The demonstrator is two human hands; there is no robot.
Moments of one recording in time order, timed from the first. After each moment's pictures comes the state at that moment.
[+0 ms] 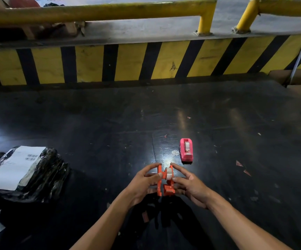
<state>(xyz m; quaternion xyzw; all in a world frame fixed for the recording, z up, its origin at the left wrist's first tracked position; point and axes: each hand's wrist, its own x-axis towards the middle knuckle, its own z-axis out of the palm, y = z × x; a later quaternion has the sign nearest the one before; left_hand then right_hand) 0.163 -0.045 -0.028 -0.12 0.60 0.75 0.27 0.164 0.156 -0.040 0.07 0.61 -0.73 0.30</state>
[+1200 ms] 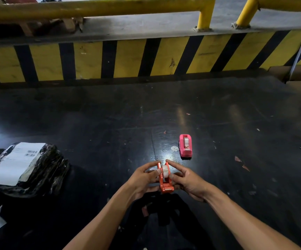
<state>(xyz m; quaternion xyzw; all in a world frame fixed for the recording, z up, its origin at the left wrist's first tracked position) 0.165 -0.041 -0.028 -0.15 0.59 0.74 0.28 0.165 0.153 -0.039 0.01 0.62 -0.72 0.31</state>
